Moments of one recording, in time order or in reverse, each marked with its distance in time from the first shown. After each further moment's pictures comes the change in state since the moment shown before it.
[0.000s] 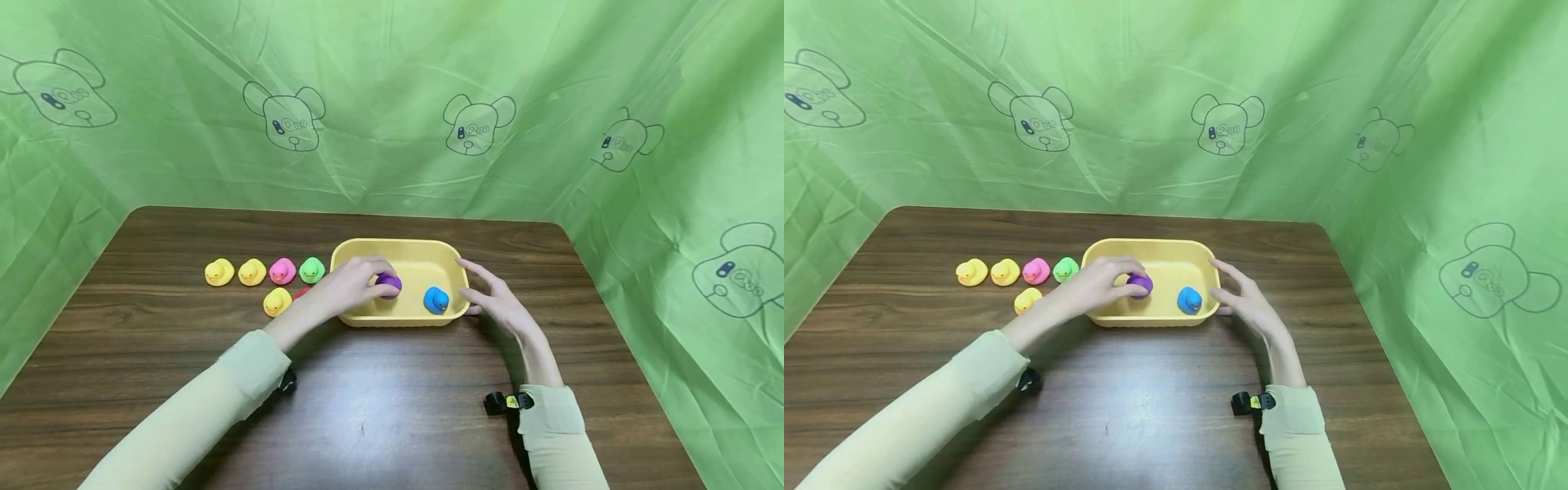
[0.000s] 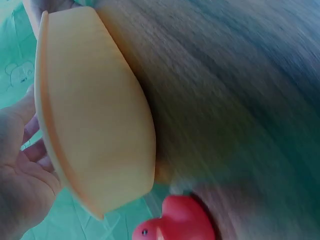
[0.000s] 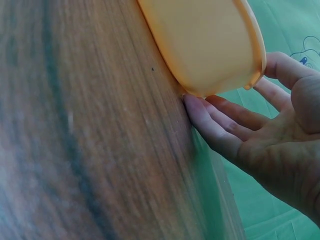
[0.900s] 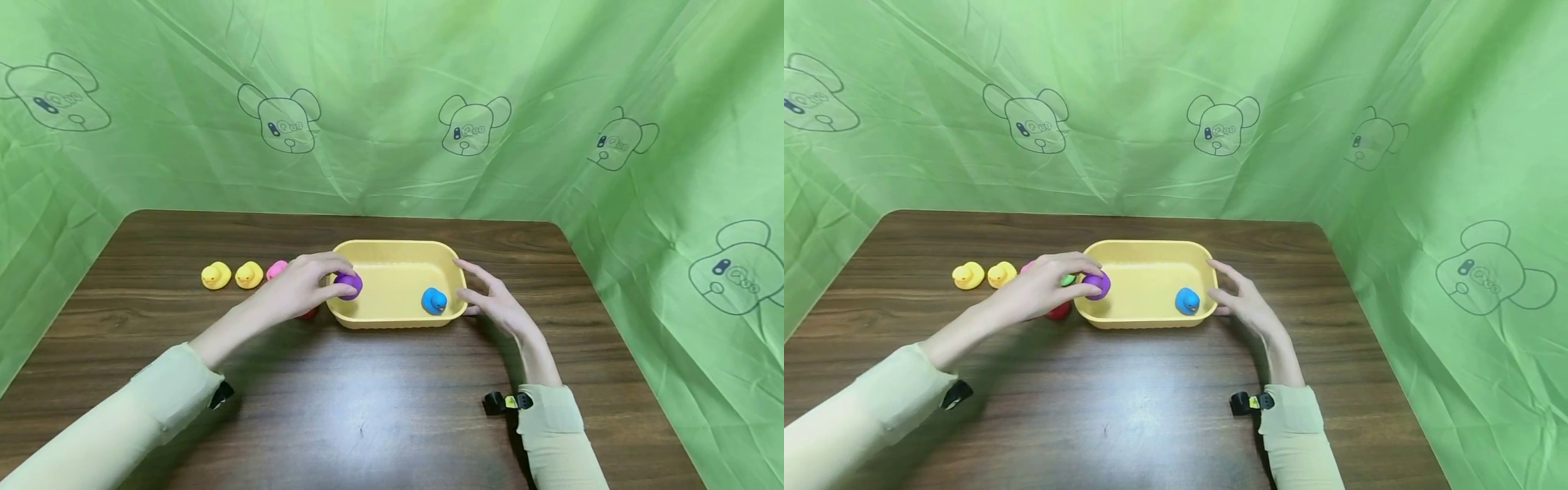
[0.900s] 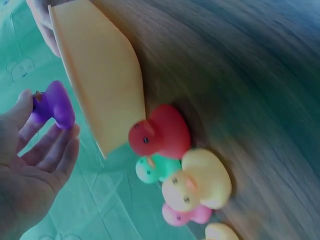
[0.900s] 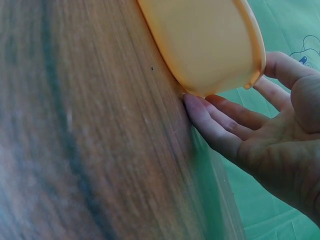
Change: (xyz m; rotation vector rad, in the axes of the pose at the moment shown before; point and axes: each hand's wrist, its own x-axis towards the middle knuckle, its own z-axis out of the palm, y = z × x) left_hand -0.050 -0.010 -0.053 -0.003 0.075 0.017; right_hand 0.001 0.000 0.000 0.024 -0.017 -0.002
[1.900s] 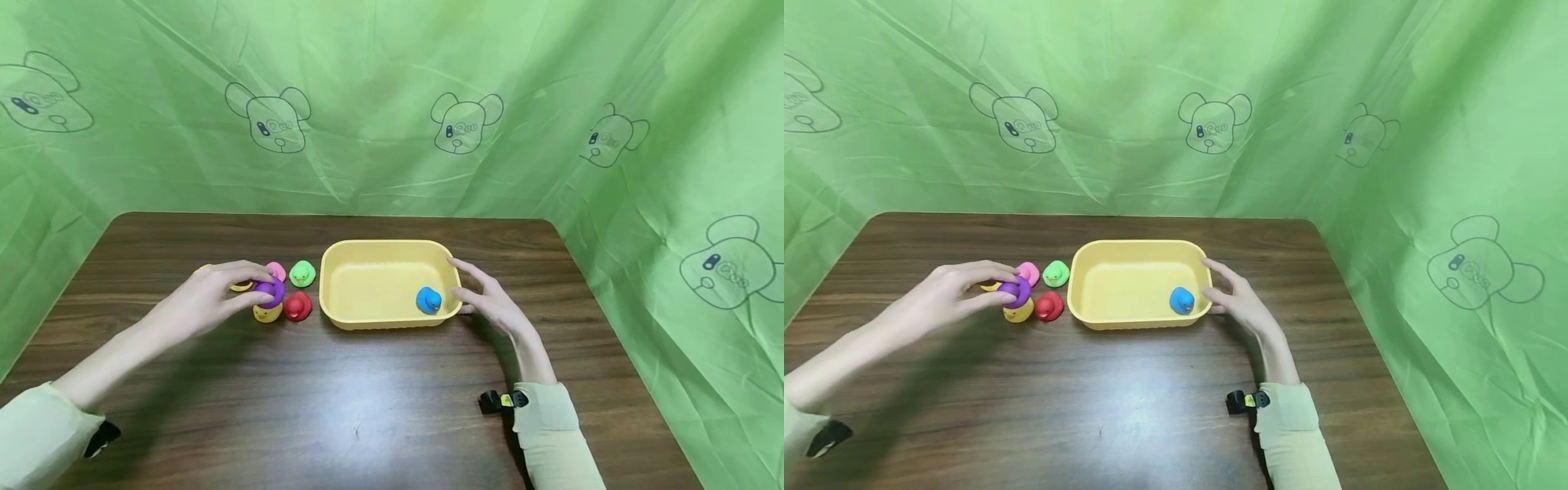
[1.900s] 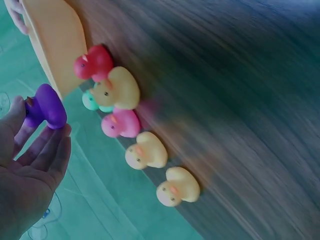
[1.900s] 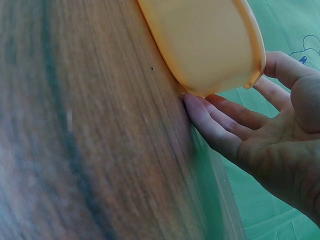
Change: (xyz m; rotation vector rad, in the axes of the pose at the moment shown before) left_hand -0.076 -0.035 -0.058 0.141 0.068 -0.033; right_hand 0.000 0.001 -0.001 -0.013 0.013 -0.017
